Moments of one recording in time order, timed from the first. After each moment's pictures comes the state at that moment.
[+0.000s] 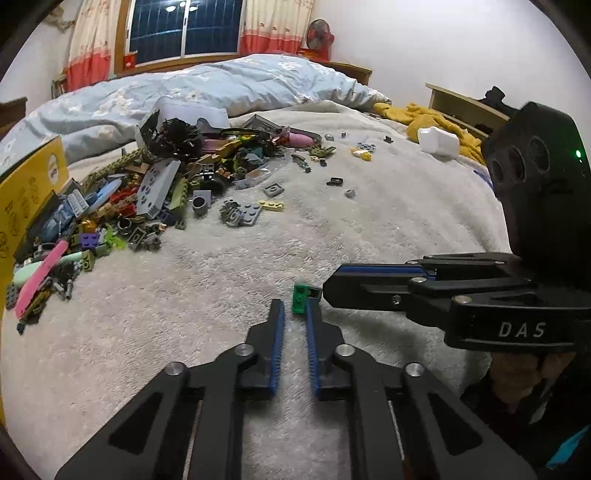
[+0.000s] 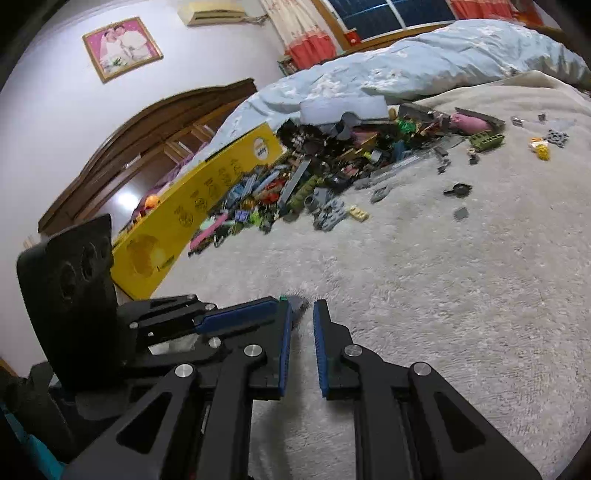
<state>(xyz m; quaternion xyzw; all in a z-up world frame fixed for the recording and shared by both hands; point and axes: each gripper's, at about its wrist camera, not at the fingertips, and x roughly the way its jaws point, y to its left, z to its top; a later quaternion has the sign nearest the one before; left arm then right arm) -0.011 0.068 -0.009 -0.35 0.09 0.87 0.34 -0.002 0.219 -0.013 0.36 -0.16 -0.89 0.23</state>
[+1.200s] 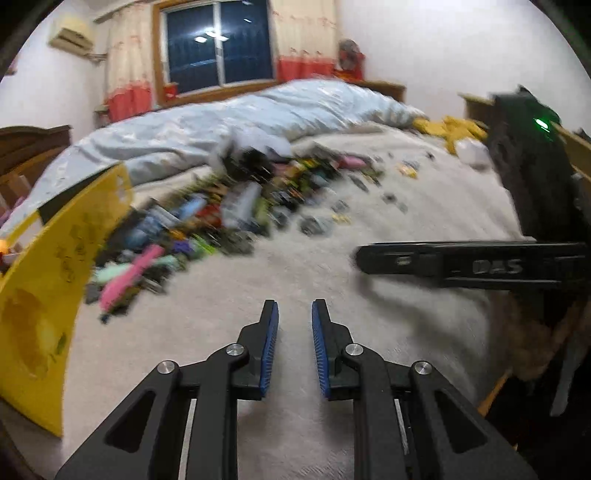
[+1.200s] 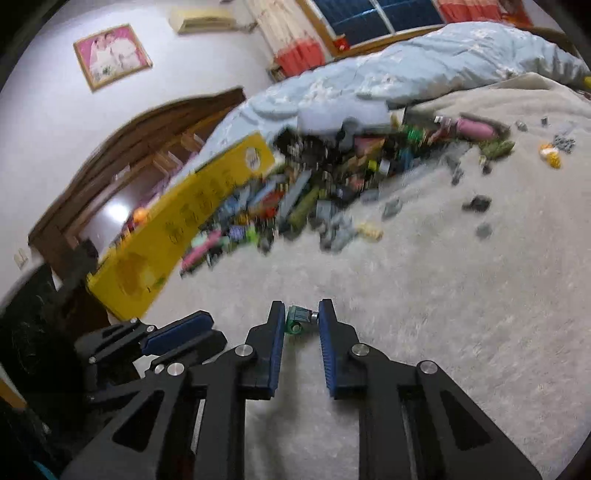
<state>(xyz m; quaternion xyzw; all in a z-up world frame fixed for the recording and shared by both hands) 0.007 0.025 0.008 -0.29 0.10 0.92 0.24 -0.016 0.208 -0.002 0.33 -0.18 -0.91 0.19</state>
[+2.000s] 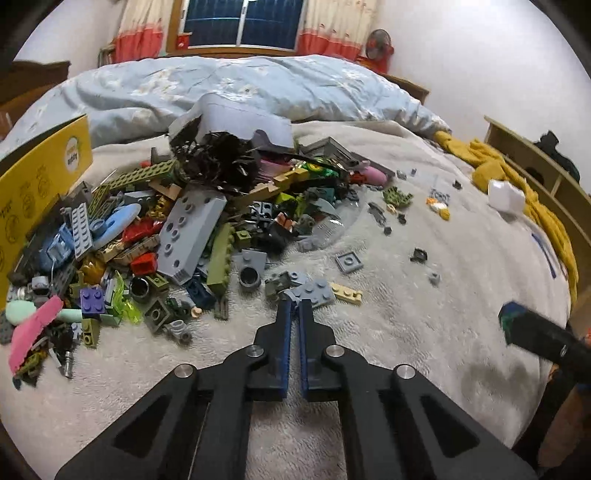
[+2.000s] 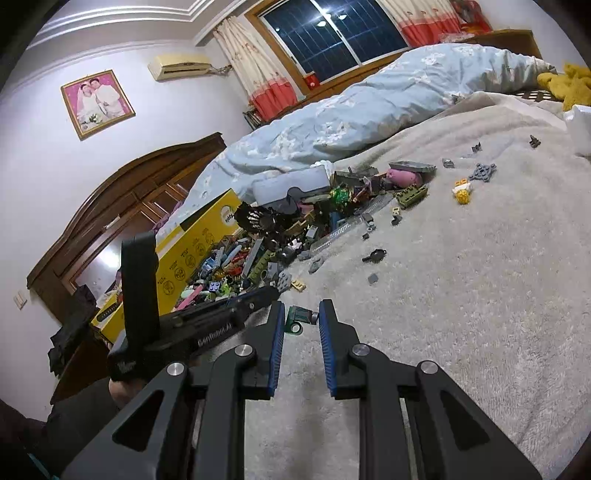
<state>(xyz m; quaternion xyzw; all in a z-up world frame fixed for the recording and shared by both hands) -0.097 0.086 -0.004 -0.37 0.01 0.89 0.26 0.016 0.277 0.020 0.29 -0.22 -0.92 0.15</state>
